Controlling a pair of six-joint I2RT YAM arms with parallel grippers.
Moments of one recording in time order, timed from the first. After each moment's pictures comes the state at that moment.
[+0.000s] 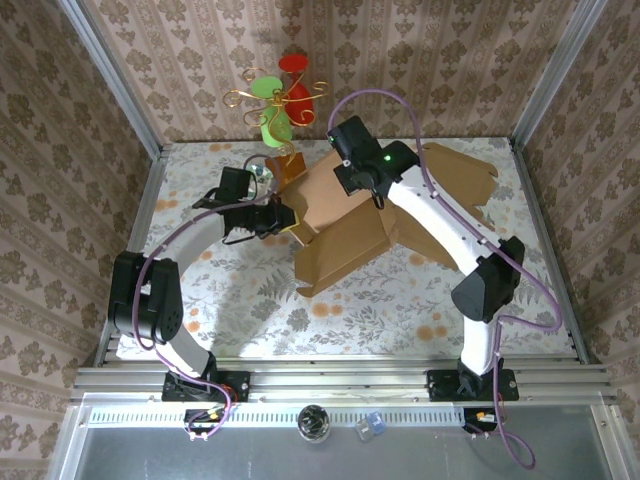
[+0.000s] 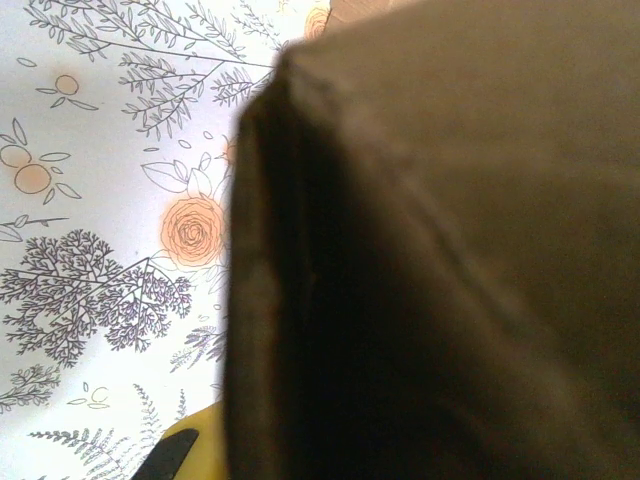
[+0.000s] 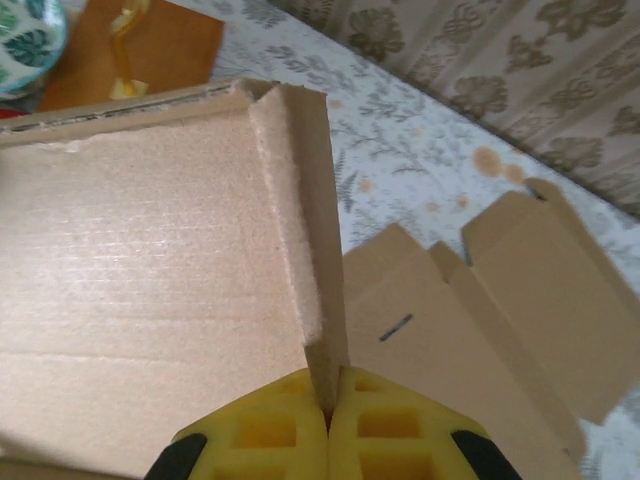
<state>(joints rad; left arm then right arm) -0.32 1.62 1.14 -0.41 0.75 -0.56 0.63 1.91 2.06 -1.04 0.46 0.02</state>
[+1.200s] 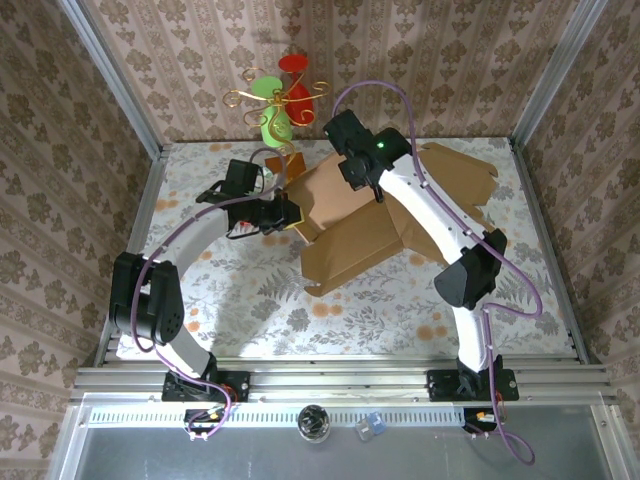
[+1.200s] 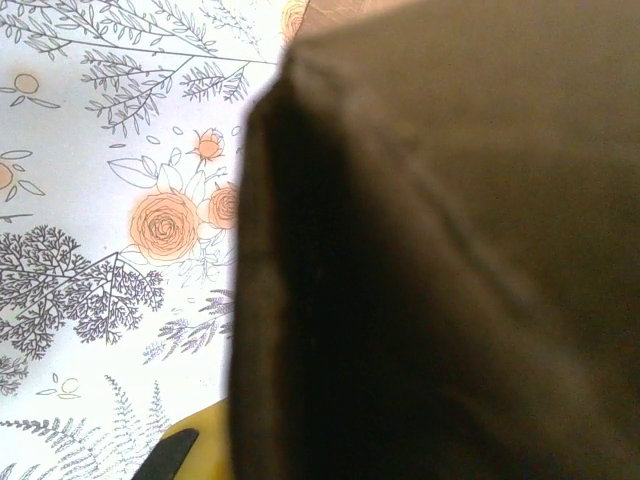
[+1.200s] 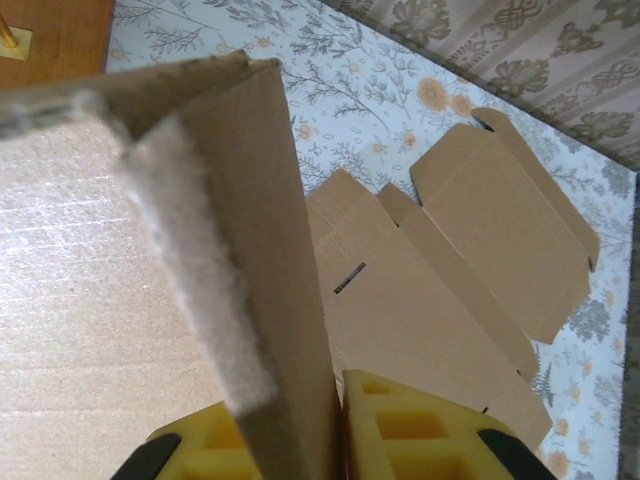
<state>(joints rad) -0.37 1.62 1.22 -0.51 0.71 -0.56 0.60 2.04 2.28 -1.28 0.54 0.13</state>
